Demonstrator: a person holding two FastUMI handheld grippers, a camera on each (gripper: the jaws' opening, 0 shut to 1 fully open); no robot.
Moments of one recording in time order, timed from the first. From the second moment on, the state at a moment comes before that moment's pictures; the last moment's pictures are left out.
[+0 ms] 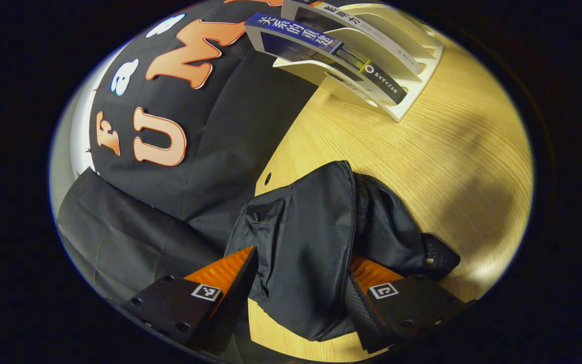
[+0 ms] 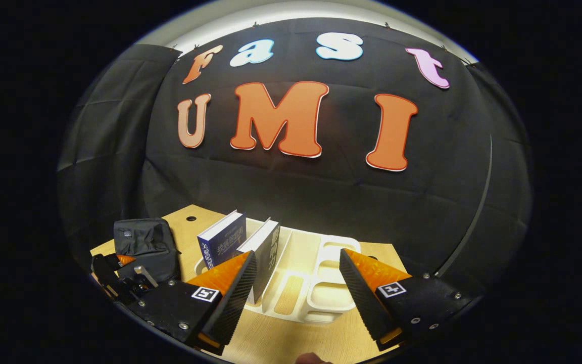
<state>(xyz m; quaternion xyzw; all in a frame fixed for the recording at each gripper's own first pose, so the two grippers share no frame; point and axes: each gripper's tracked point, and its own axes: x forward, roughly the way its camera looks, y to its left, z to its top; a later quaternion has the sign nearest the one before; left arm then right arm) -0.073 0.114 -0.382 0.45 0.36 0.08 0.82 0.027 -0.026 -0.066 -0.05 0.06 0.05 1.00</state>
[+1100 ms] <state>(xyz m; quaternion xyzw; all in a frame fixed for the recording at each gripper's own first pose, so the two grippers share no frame) -0.025 0.139 -0.293 0.23 0.41 -0.18 0.86 0.087 0.083 -0.049 -0.05 0.17 0.00 0.98</state>
